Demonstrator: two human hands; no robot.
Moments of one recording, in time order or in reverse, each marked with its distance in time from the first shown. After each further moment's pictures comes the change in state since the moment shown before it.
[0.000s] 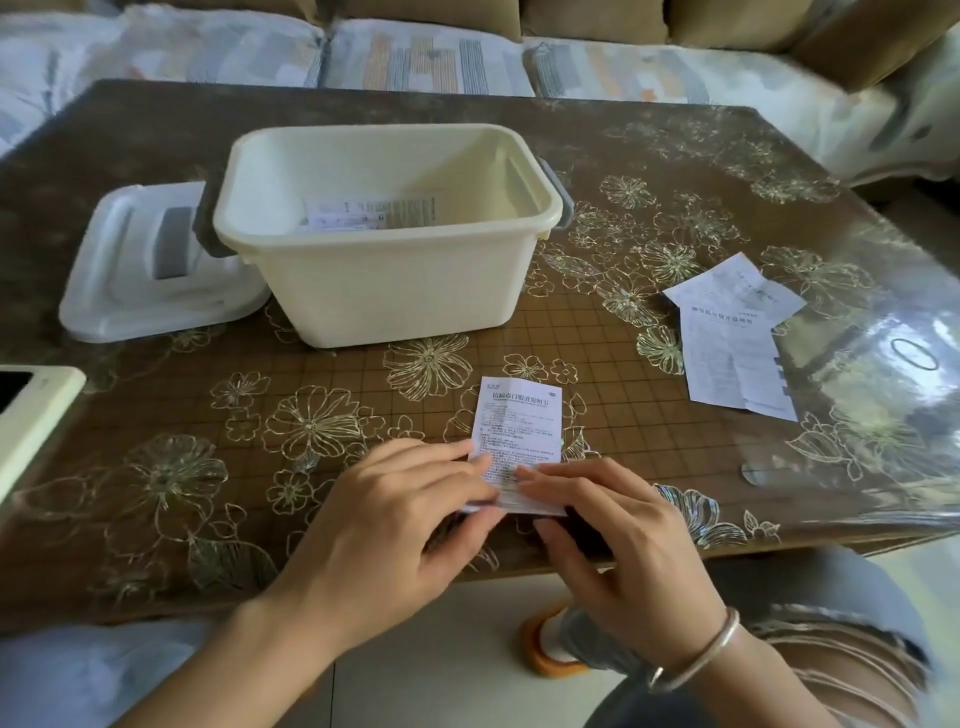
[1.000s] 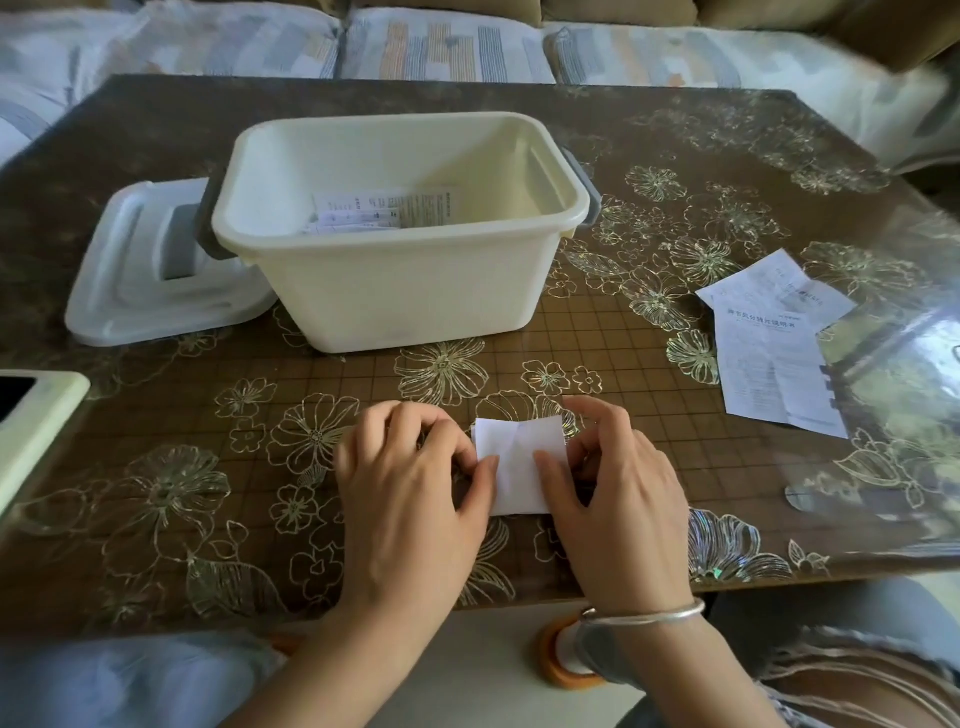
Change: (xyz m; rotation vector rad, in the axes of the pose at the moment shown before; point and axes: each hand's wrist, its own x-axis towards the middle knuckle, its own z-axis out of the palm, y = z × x) left_hand 0.022 0.006 0.024 0.281 0.250 -0.473; right_hand 0.040 -0.005 0.032 -0.203 0.214 0.391
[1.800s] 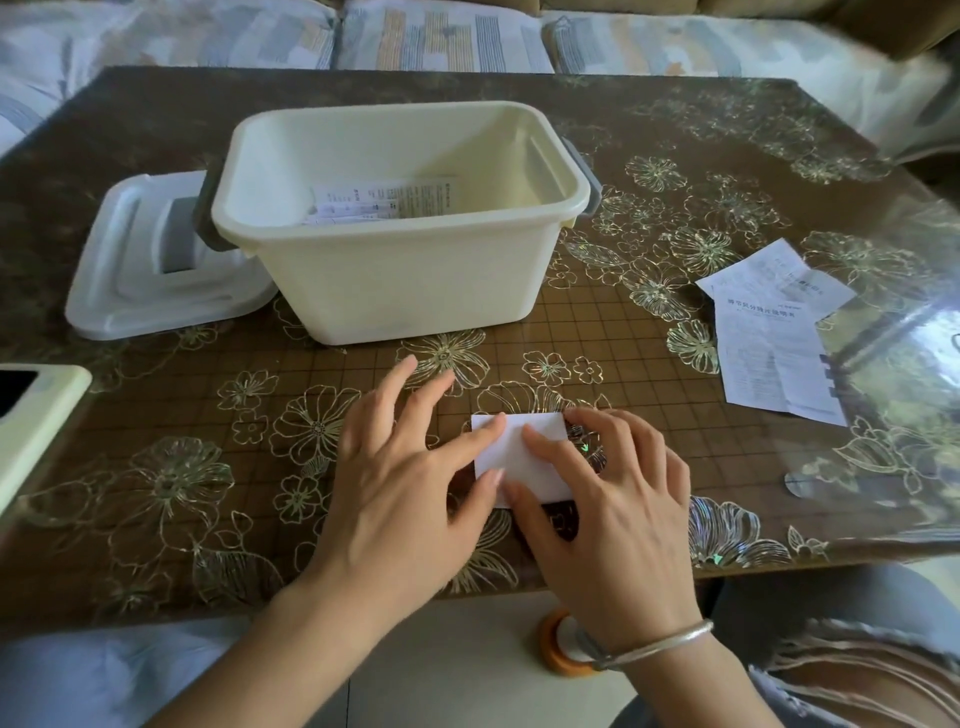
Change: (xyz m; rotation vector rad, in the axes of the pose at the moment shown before) left_hand 0.005 -0.018 -0.011 0.067 -0.279 0.172; right_hand -0.017 -0.004 -0.008 -0.239 -0.143 -0.066
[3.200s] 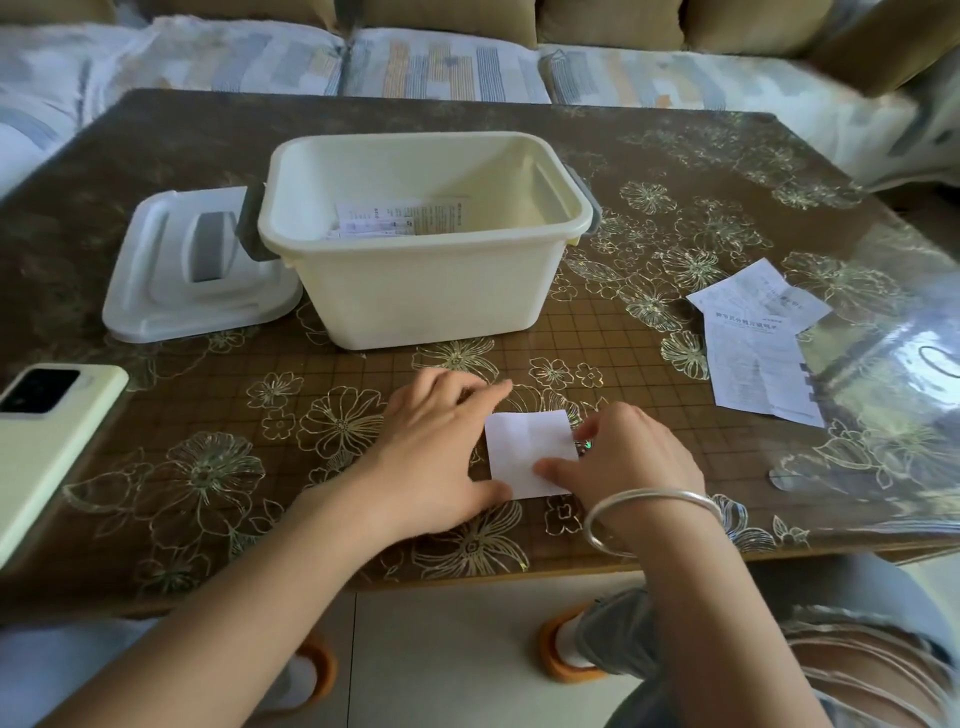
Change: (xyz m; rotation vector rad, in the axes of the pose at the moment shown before) left_hand 0.033 0.002 -0.034 -0.073 -0.390 0.069; right_hand 0.053 -0.021 -0.039 -0.020 -0.531 0.534
